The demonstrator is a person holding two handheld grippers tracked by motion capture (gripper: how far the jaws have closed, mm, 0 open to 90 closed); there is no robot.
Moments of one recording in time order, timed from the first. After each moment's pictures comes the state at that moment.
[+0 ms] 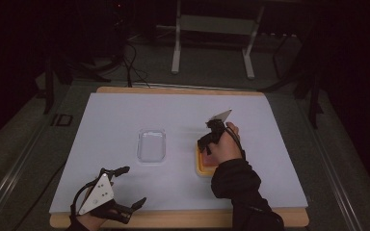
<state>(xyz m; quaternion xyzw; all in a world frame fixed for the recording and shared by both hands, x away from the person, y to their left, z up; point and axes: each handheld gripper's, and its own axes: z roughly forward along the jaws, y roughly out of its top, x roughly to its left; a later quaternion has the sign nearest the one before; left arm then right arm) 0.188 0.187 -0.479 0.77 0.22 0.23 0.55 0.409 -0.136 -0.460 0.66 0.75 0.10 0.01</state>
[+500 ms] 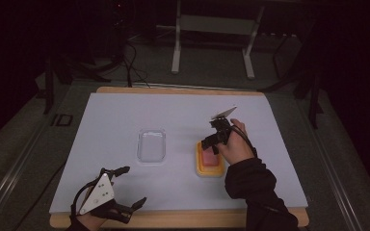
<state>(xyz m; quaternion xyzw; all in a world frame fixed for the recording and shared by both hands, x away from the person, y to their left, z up) 0.188 0.187 -0.479 0.77 0.22 0.23 0.55 0.397 -0.153 -0.440 0.57 0.81 0.16 0.04</state>
